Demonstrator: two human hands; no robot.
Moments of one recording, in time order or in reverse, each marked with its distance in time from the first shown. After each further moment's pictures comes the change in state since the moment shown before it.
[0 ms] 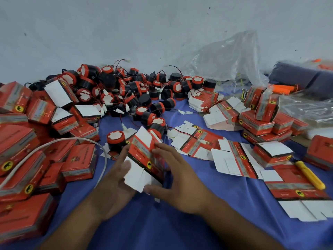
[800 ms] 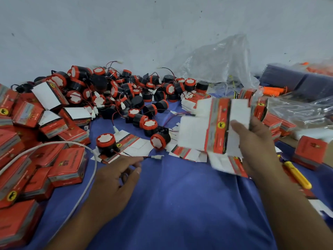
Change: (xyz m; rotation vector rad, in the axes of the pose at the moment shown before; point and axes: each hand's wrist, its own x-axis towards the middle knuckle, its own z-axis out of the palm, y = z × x) left_hand 0.005 -0.010 0.002 1.250 0.195 0.588; right_hand -0.007 0.030 -0.140 0.596 0.801 0.440
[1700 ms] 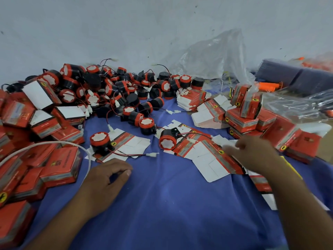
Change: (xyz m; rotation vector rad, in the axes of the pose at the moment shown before) left_hand 0.002 -0.024 -0.006 0.092 -0.182 -0.095; right_hand 0.017 0.016 -0.049 -1.381 -0.225 0.049
